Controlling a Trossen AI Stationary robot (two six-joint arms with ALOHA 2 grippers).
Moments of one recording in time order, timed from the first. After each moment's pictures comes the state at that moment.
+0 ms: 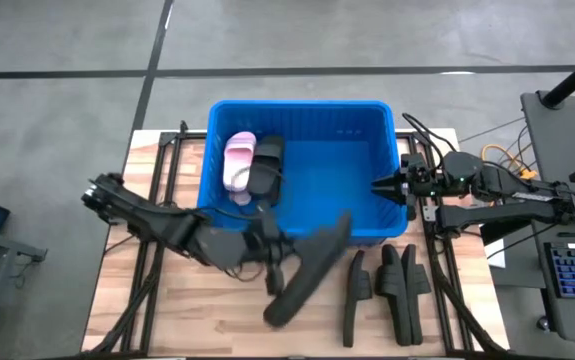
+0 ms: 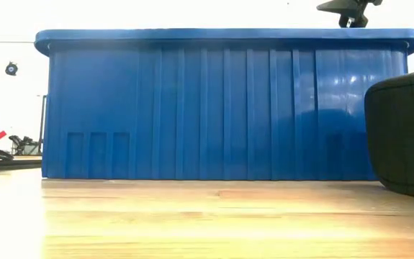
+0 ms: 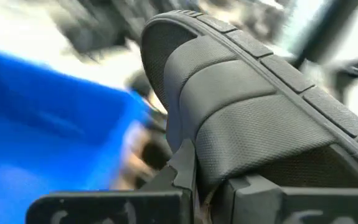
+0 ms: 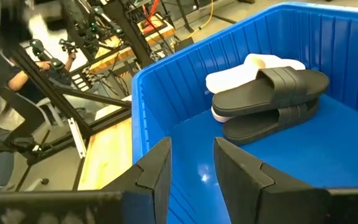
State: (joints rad) left arm -0.46 1.61 1.77 -0.44 -0.58 -0.45; right arm -0.07 0.60 0.76 -0.40 -0.01 0.41
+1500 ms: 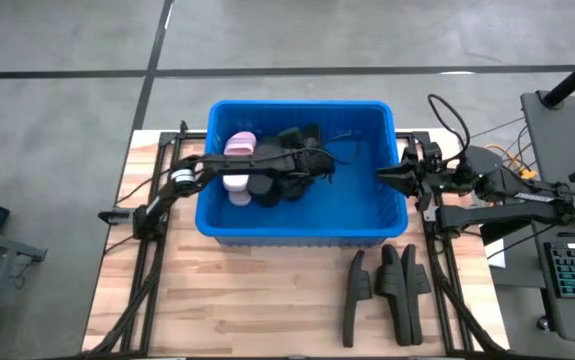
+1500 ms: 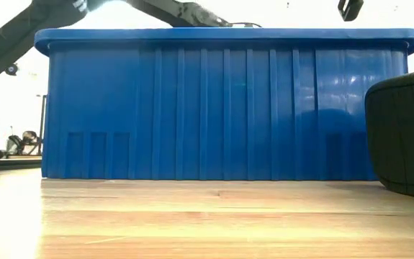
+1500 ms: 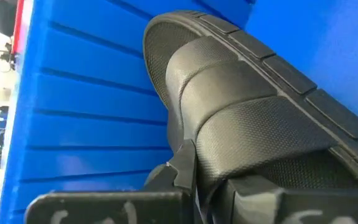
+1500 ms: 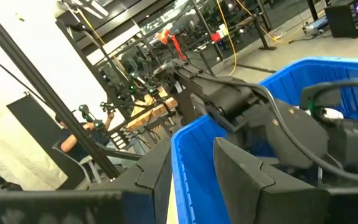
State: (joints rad) left arm 0.22 2.21 1.93 -0.77 -0.89 0.12; right arm -0.07 0.57 0.76 -0.16 0.00 0.53
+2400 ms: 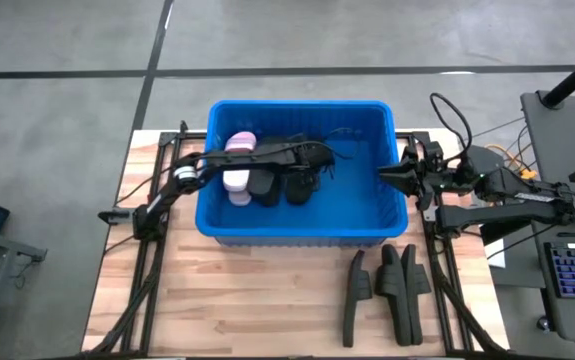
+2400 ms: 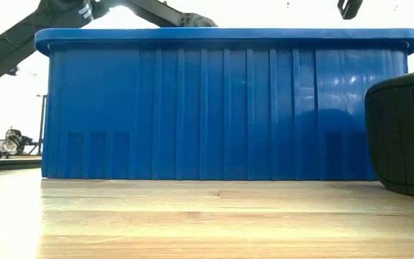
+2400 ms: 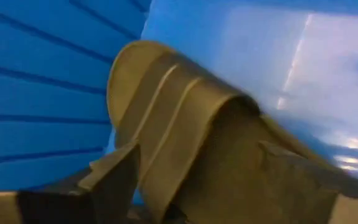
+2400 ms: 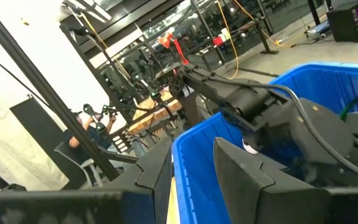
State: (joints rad) left arm 0.27 2.24 1.95 -0.74 -0.48 0.11; right arm -0.07 0.57 0.76 -0.14 0.00 0.52
